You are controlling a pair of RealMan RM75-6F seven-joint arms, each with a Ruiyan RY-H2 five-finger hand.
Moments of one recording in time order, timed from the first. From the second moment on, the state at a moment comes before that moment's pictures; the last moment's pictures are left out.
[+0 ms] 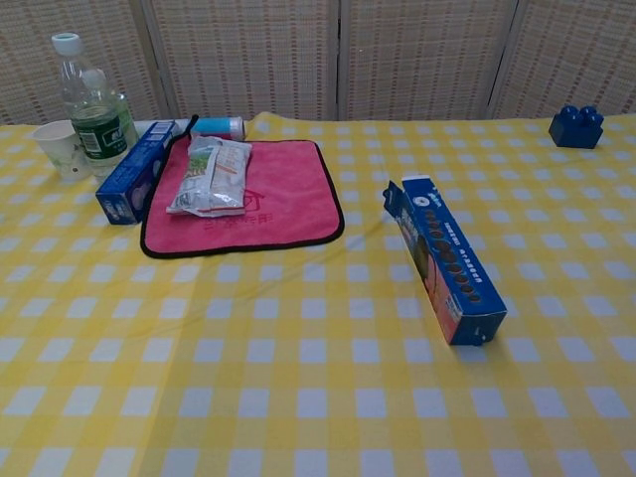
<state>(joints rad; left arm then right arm) -0.03 -1.09 -0.03 -1.60 1.53 1.54 0.06 0.31 -0.96 0.01 -1.70 -1.69 1.21 0.12</state>
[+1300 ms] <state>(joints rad) 0.01 -1.11 -0.01 -1.53 1.52 1.57 -0.02 0.70 -1.34 0.01 -1.60 -1.66 0.77 -0.26</state>
